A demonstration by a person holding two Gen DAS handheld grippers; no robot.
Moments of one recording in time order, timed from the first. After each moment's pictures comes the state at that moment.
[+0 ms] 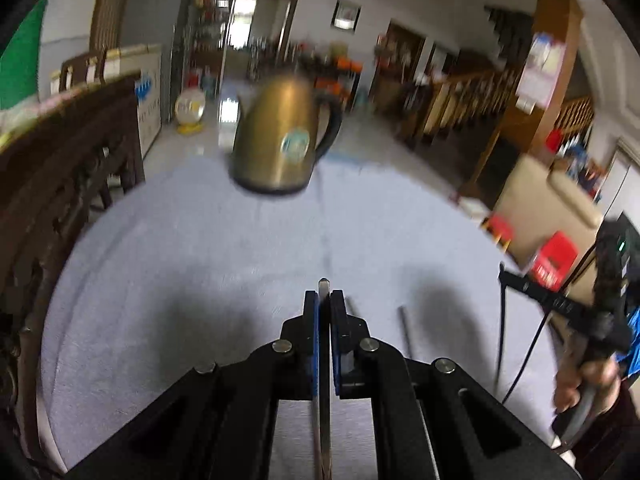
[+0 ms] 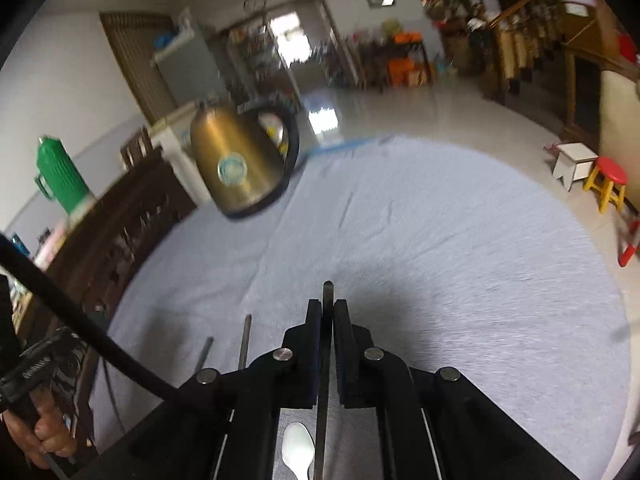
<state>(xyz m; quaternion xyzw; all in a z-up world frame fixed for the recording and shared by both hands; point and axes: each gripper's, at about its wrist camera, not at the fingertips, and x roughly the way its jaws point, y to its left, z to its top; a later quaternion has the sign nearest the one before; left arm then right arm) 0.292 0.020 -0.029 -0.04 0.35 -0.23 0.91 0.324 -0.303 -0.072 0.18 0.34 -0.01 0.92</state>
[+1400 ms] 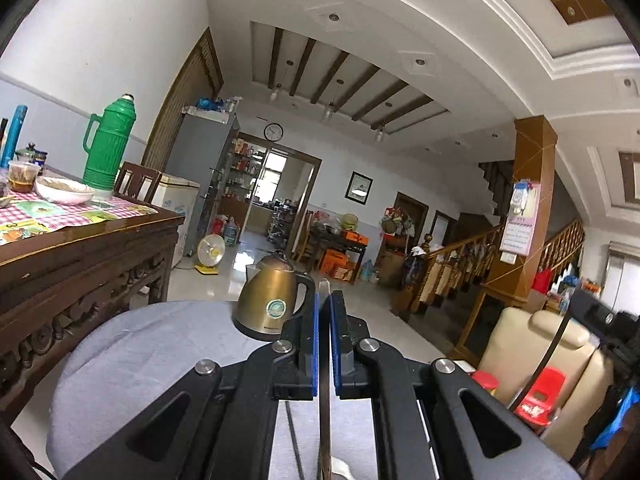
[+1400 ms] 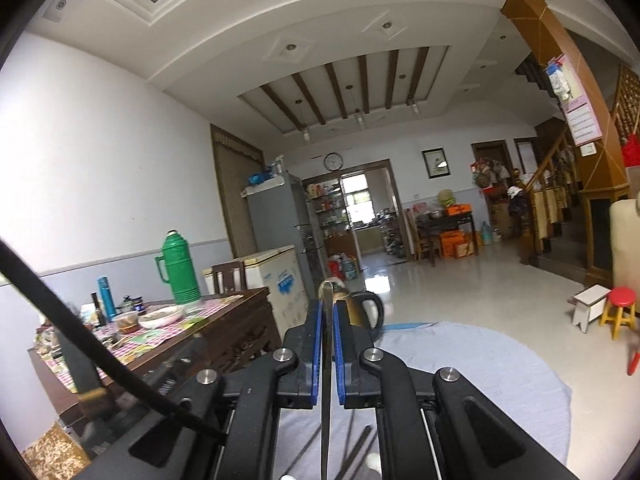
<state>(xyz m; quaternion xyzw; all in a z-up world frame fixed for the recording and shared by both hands) 0.124 0.034 0.044 -0.15 0.06 -0.17 0.97 0.080 -0.215 0.099 0.11 0.03 0.06 0.99</state>
